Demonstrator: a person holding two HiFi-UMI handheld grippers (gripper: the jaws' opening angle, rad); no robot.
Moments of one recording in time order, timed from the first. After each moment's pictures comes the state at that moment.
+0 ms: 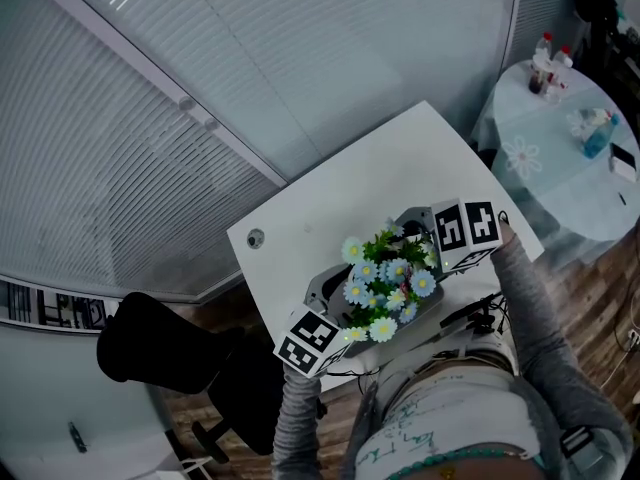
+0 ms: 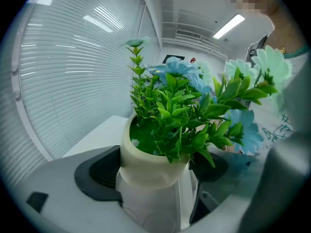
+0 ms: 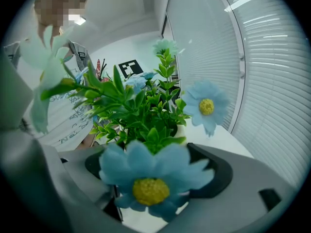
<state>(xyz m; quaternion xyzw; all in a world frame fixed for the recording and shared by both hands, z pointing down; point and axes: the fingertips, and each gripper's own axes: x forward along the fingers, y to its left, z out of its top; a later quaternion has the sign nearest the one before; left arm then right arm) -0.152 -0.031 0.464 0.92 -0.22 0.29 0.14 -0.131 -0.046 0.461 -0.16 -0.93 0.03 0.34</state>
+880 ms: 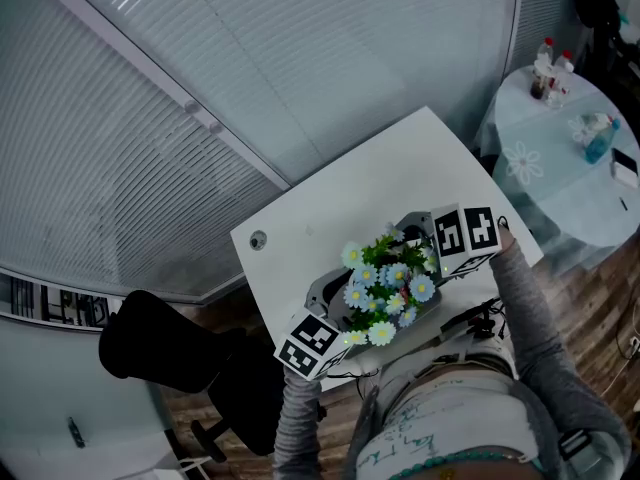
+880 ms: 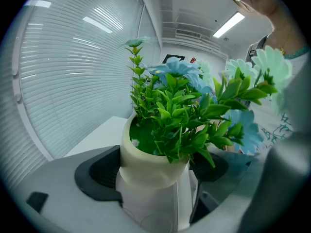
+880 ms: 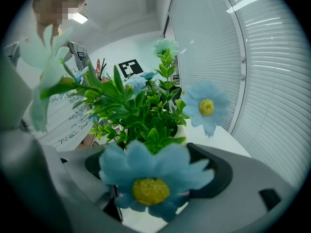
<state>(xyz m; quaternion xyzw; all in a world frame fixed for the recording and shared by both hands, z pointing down) -0.146 -0.026 0.460 0.92 -0.23 0.29 0.14 -0.126 -0.043 0.457 -0.16 -0.93 0.02 0.34</state>
